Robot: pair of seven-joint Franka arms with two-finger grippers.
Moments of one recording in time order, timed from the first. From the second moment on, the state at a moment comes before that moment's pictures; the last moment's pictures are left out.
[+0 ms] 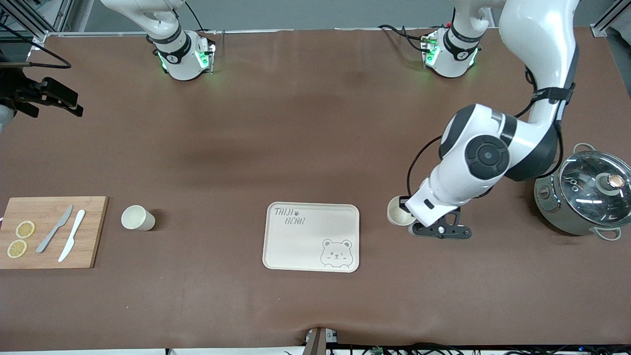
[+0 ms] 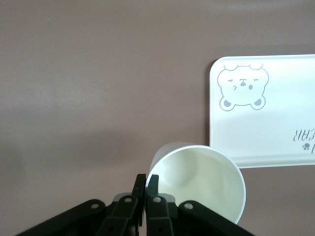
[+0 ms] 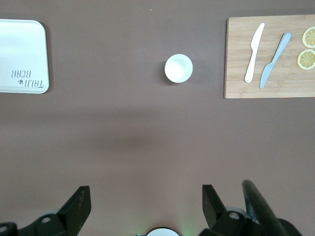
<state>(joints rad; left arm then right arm) -0.18 0.59 -0.30 -1.34 0.14 1.94 -0.40 -0.01 -0.04 0.01 -1.53 0.02 1.42 0.00</state>
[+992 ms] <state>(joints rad) -0.43 0.81 -0.19 -1.24 0.14 2.18 -0.64 -0.01 -0.04 0.01 -1.53 0.02 1.42 0.00</state>
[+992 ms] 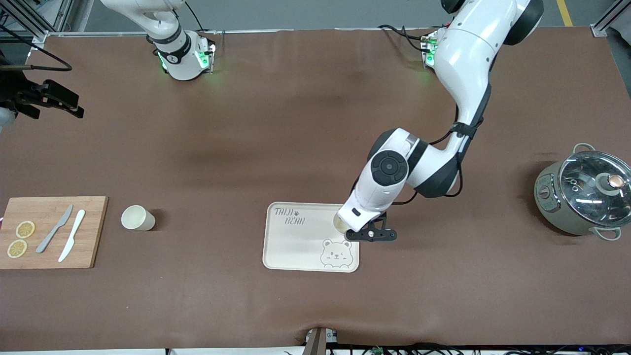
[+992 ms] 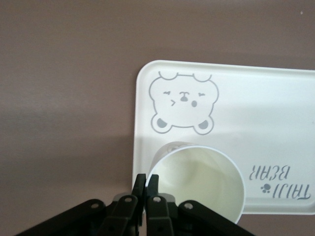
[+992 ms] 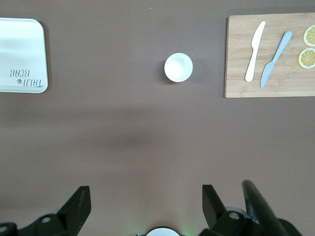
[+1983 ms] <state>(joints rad) -0.47 0.88 -0.19 -1.26 0.14 2.31 -0.71 -0.01 -0.03 0.00 -1.53 0.02 1.42 0.00</state>
